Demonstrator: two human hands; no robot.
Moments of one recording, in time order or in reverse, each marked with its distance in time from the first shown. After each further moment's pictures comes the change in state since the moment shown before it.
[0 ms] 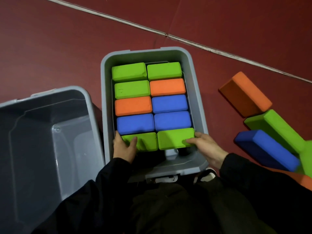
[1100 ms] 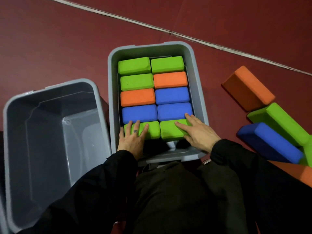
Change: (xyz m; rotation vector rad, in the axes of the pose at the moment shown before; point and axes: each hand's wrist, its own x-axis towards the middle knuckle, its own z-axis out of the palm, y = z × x) left_hand -0.029 -0.005 -0.002 1.259 -0.176 0.516; right_hand -0.009 -0.006 -0.004 -1.401 -0.094 -0.608
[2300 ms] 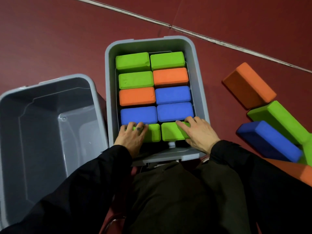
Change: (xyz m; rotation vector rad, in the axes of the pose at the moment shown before) left_hand 0.011 -0.015 0.005 0.214 0.173 0.254; right_hand 0.001 -0.004 0.009 -0.324 0.069 -0.045
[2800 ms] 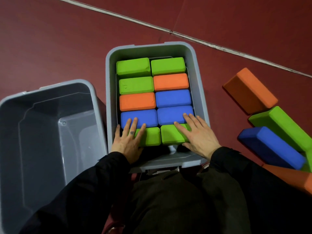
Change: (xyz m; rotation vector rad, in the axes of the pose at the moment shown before) left_hand -0.001 -0.004 0.011 -0.139 -0.043 -0.144; right_hand 0.009 0.006 0.015 -0.011 0.095 0.036
